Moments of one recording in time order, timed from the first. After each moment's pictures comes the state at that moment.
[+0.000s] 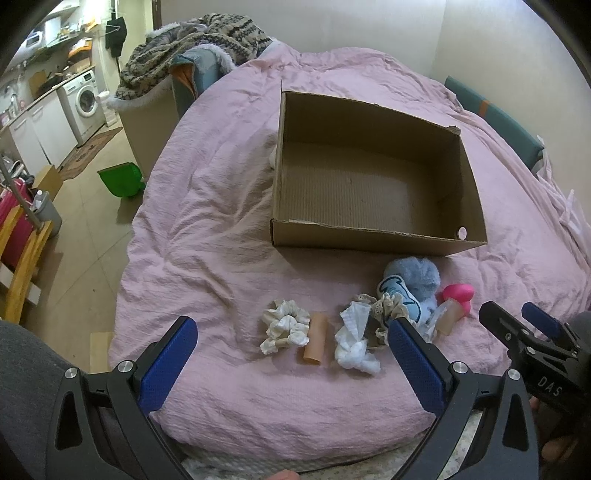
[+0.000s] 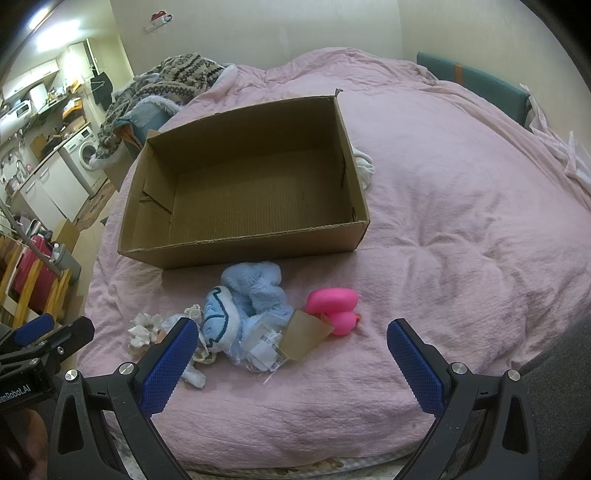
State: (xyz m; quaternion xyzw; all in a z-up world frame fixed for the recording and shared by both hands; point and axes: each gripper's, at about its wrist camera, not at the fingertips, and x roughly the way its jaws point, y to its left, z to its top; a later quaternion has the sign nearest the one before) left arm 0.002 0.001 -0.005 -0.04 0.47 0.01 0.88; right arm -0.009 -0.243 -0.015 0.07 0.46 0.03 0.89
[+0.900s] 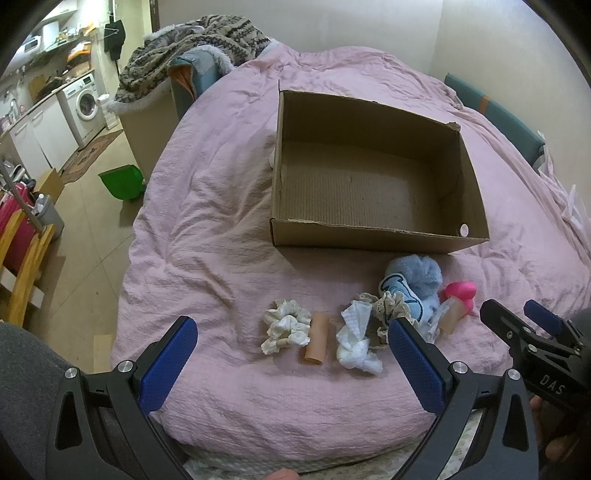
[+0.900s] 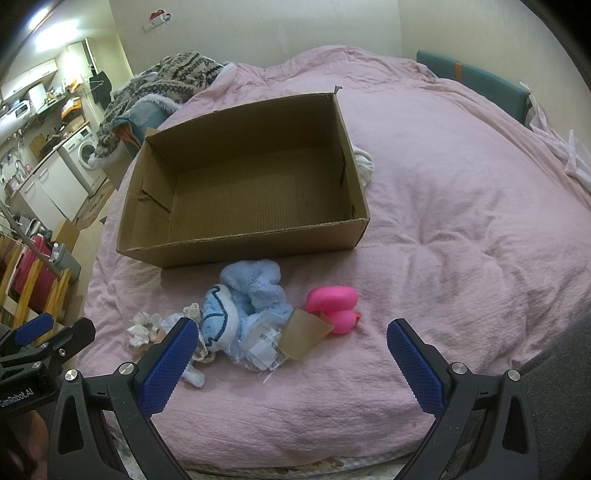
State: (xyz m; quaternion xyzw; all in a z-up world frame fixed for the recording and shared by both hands) left arm 0.003 0.002 -0.007 -0.03 0.47 0.01 0.88; right arm -0.008 -0.243 -0.016 0.07 0.46 0.03 0.89
